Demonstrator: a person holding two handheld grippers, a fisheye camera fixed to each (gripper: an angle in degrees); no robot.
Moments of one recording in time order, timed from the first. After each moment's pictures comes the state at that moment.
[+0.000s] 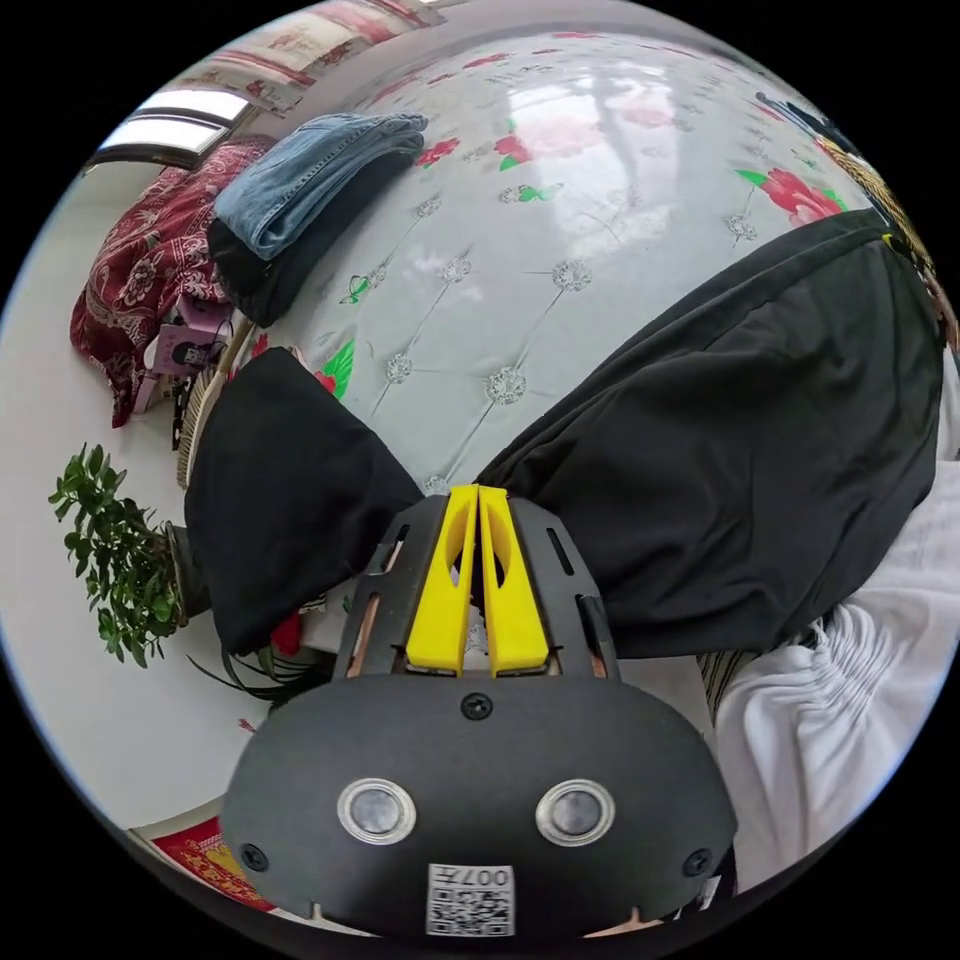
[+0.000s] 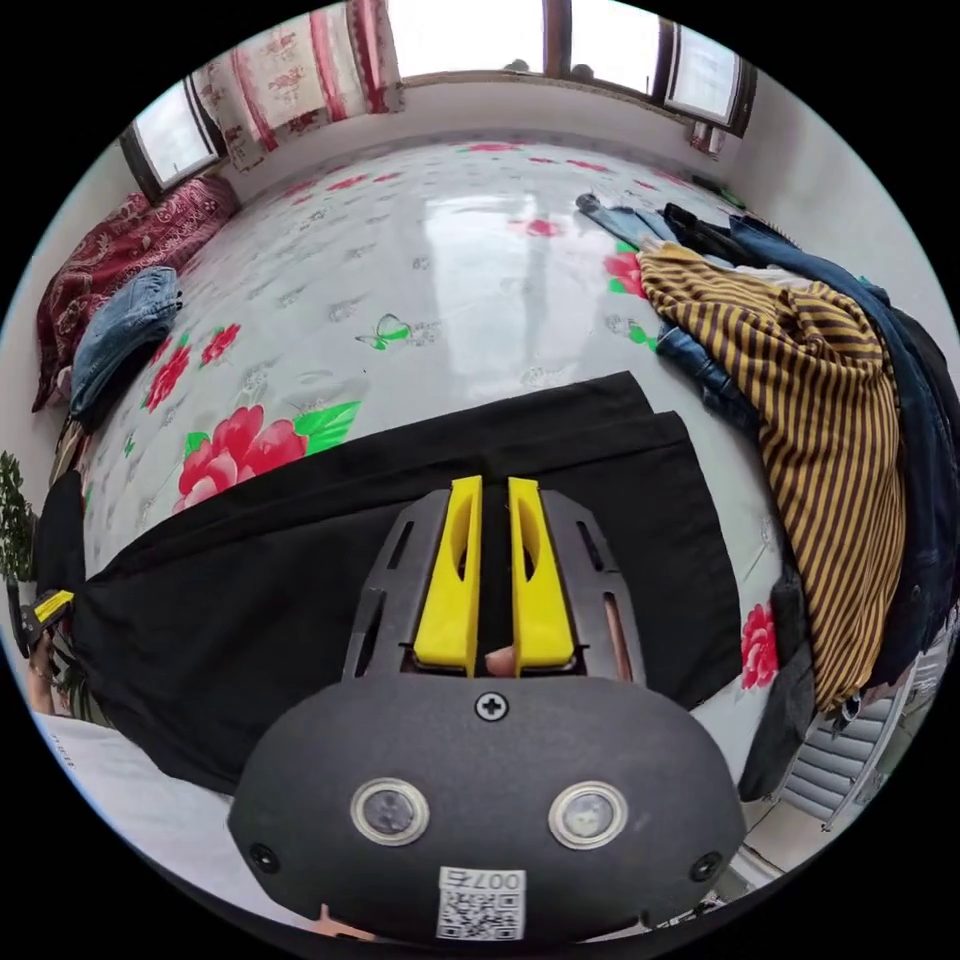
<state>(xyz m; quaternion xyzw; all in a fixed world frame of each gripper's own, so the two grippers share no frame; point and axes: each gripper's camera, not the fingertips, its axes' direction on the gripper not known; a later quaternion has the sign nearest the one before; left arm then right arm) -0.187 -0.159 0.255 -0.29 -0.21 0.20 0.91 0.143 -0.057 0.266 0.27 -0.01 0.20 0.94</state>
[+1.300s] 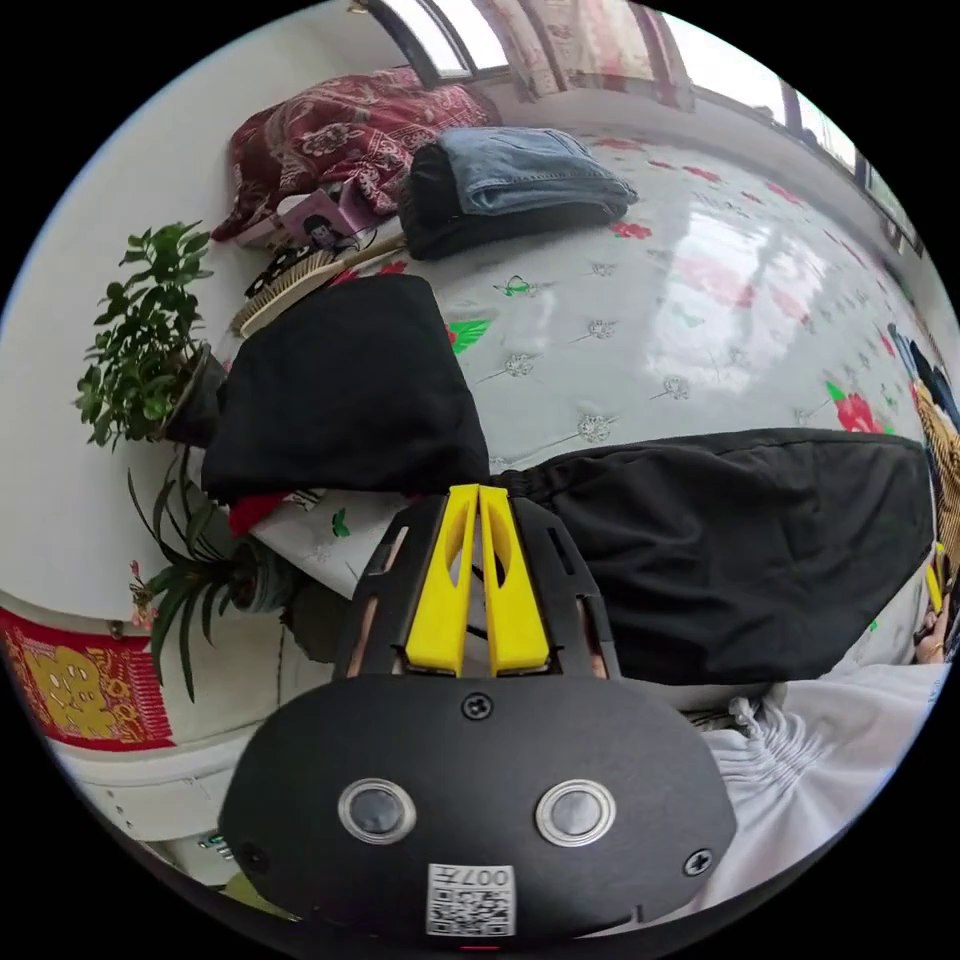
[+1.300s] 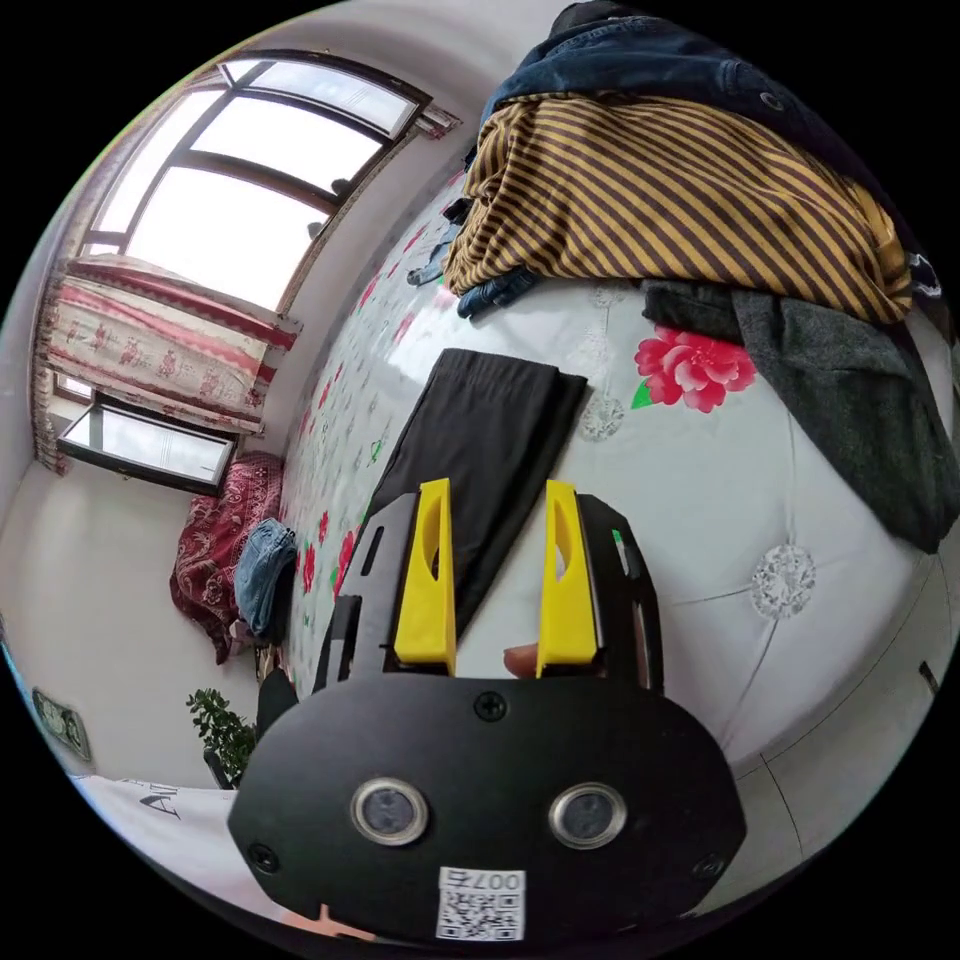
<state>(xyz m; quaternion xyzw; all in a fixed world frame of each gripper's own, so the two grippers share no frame) -0.233 -0.076 0.237 -0.17 -0.22 -0.09 0.96 0.302 0.199 0.276 0.39 -0.31 0.42 0.76</state>
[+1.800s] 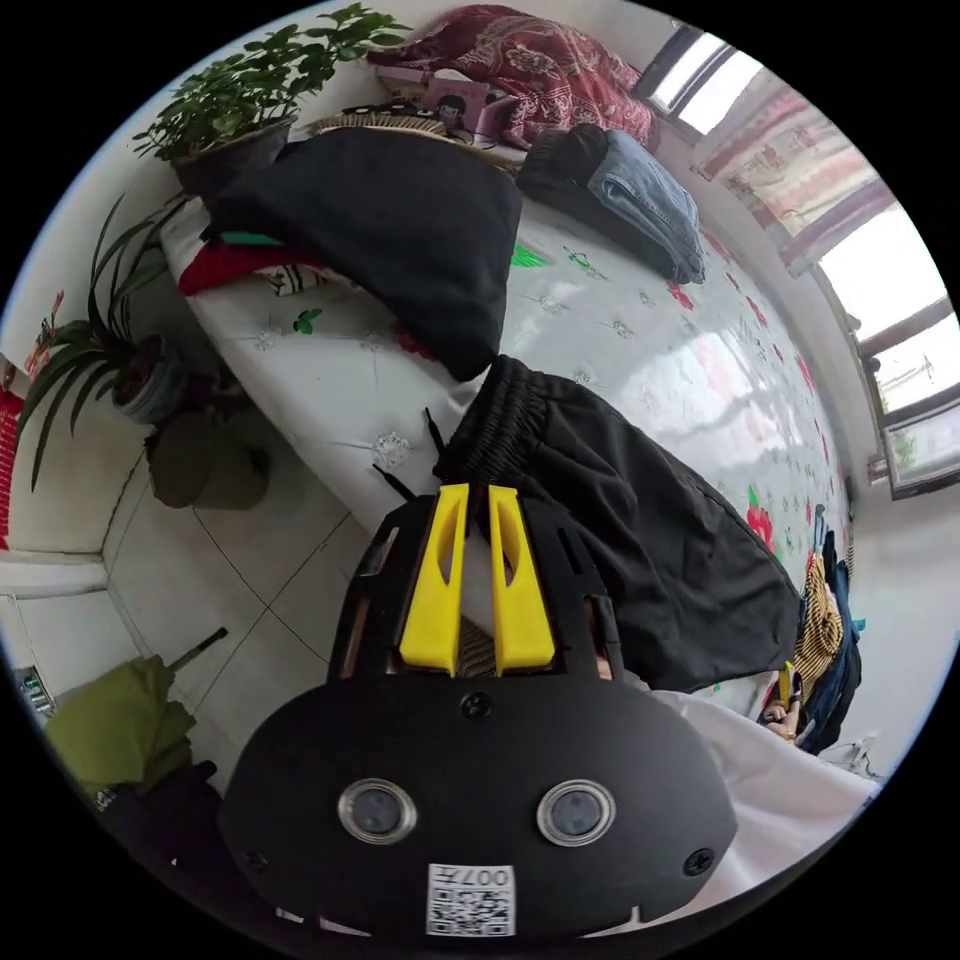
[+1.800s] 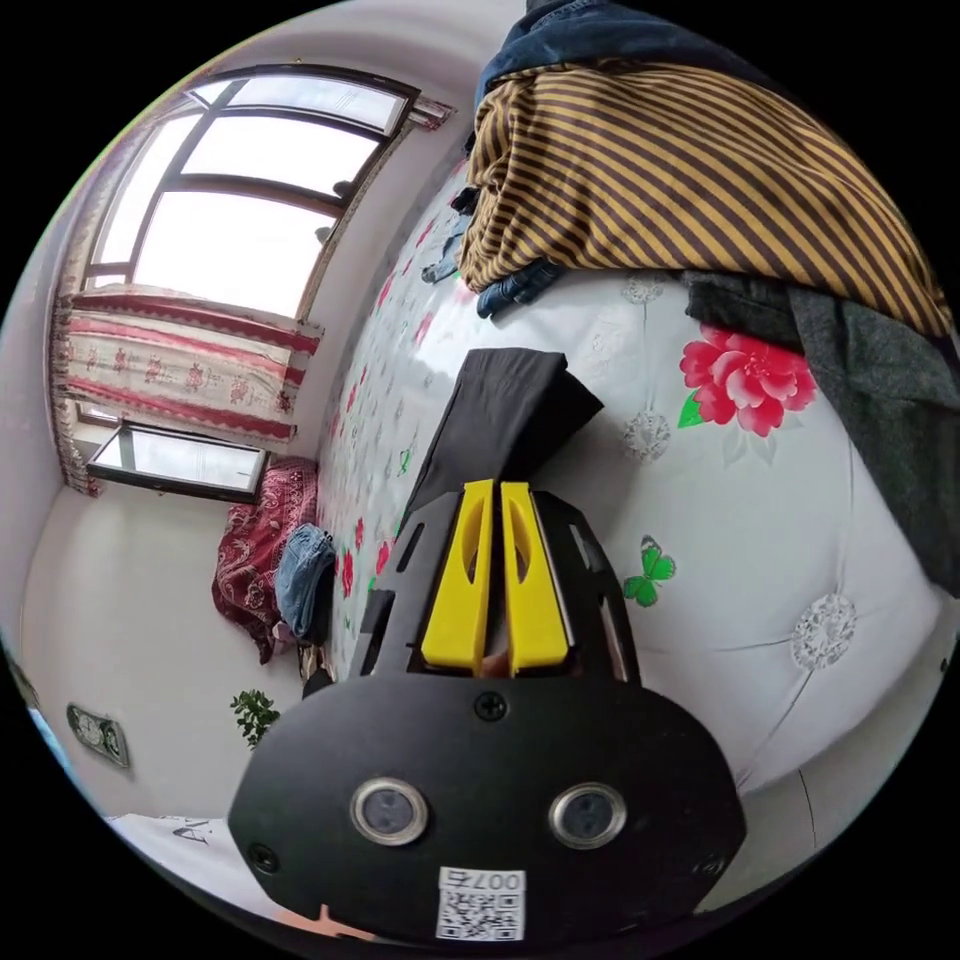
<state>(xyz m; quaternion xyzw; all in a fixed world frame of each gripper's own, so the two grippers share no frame) -0.269 0.044 0.241 -0.14 -0.08 -0.34 0.93 0.358 0.216 0.283 0.38 -0.36 0.42 0.74</state>
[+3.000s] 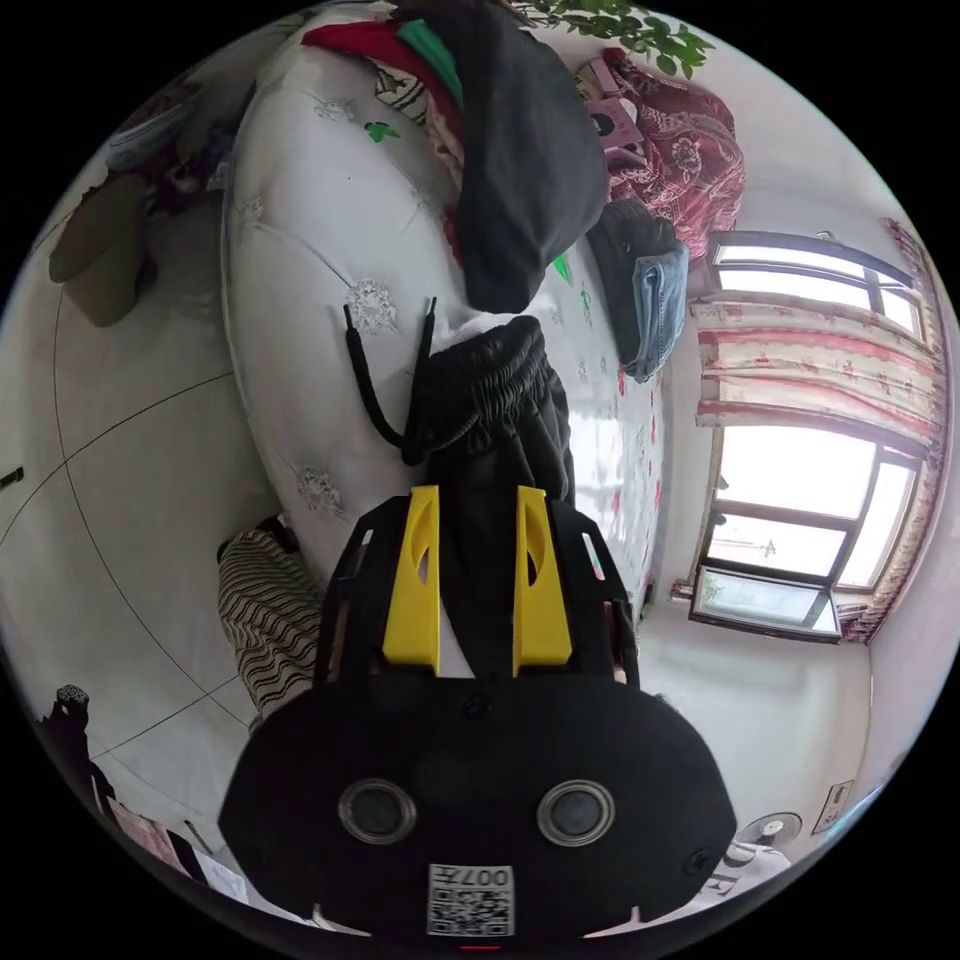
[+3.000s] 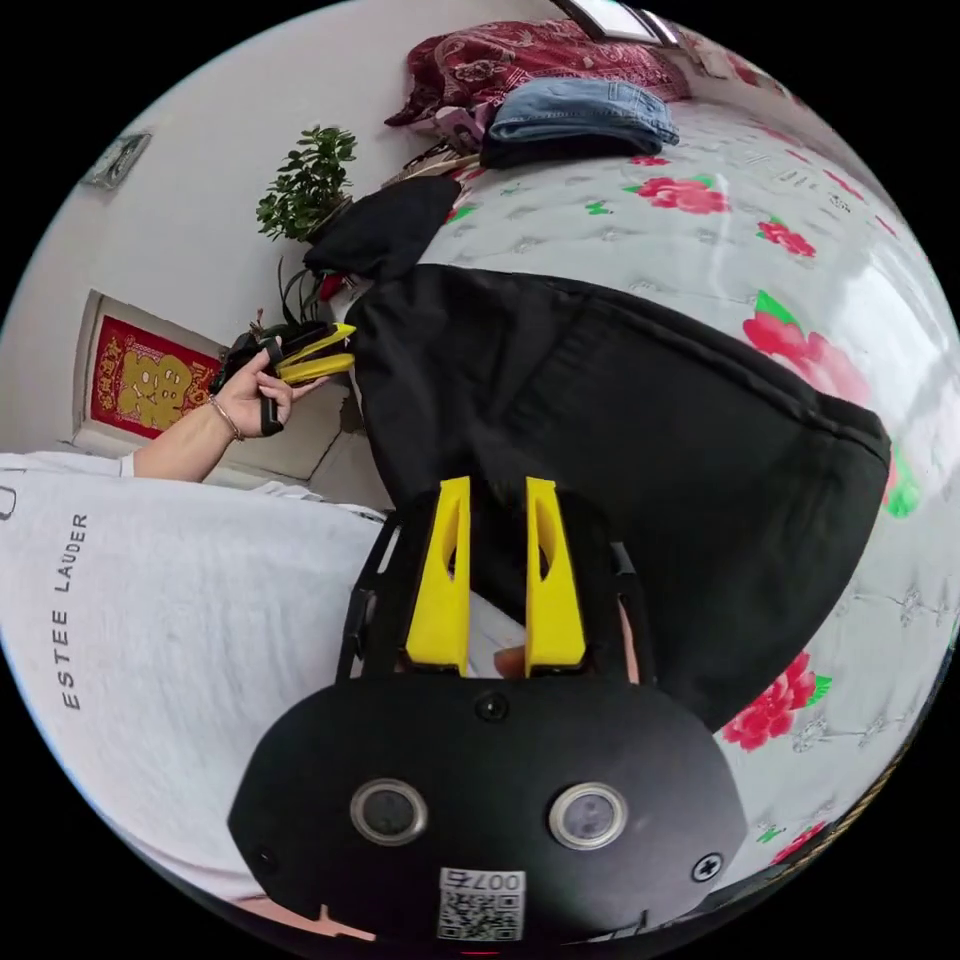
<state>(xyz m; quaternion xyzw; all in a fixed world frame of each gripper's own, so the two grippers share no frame) -0.355 0.131 0.302 -0.02 0.16 -0.55 0.82 -0.115 -0.006 0.241 0.10 -0.25 -0.29 0.92</state>
